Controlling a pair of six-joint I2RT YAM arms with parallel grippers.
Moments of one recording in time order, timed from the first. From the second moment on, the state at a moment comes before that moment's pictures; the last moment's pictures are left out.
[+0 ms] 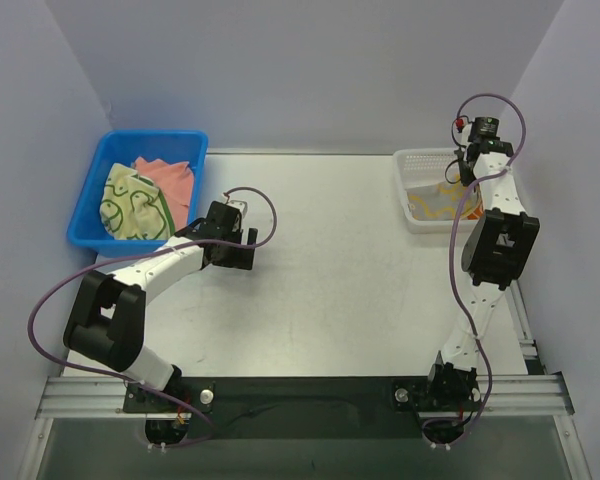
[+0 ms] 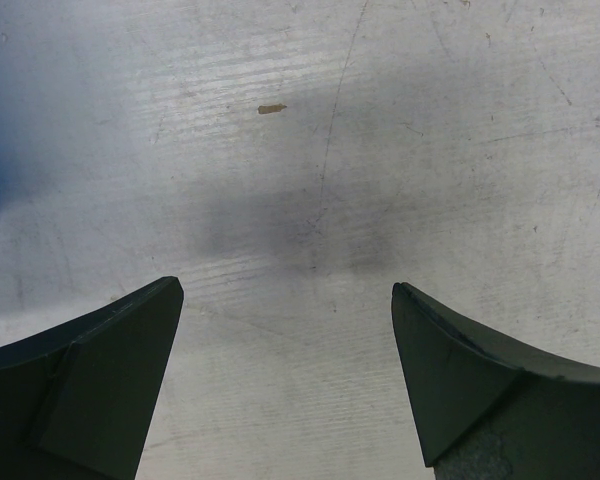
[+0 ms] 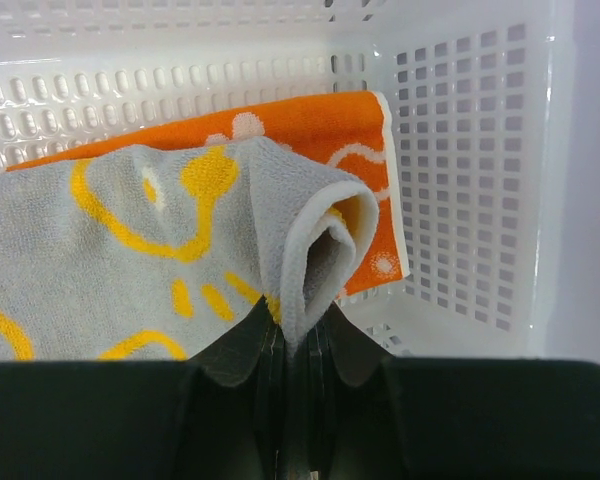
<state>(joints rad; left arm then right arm) -0.42 1.54 0.96 -0.41 -0.13 -0.23 -0.20 2.22 2.04 -0.73 0.22 -0.35</state>
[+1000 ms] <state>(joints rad) -0.42 1.54 0.96 -0.41 -0.13 -0.23 -0.22 2.20 2.00 -0.66 0.28 -0.40</state>
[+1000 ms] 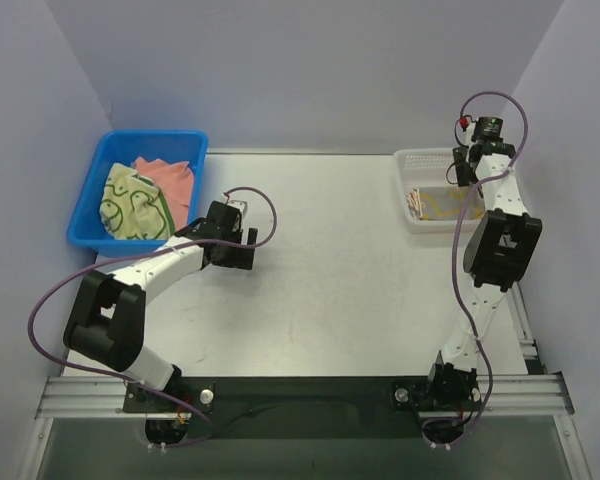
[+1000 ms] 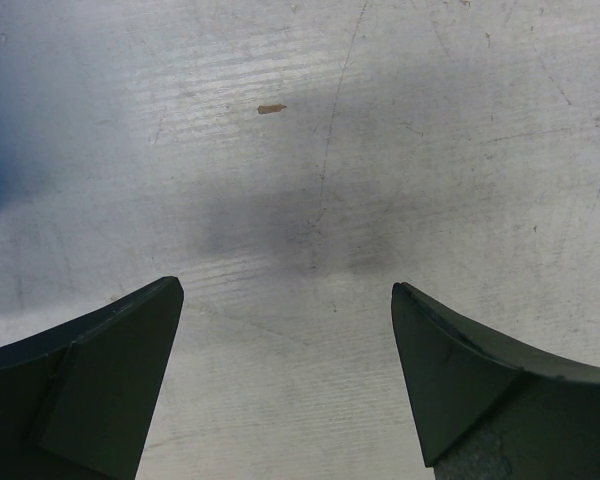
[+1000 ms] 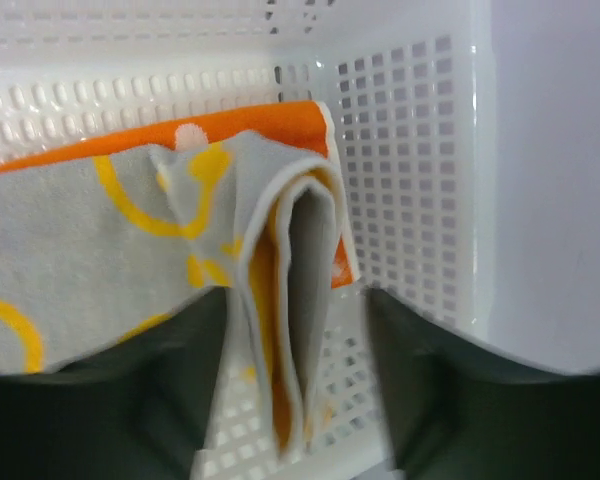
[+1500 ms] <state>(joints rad) -0.42 1.53 0.96 -0.41 -0.12 -0.23 -0.22 2.14 1.89 -0.59 0.40 -0.26</state>
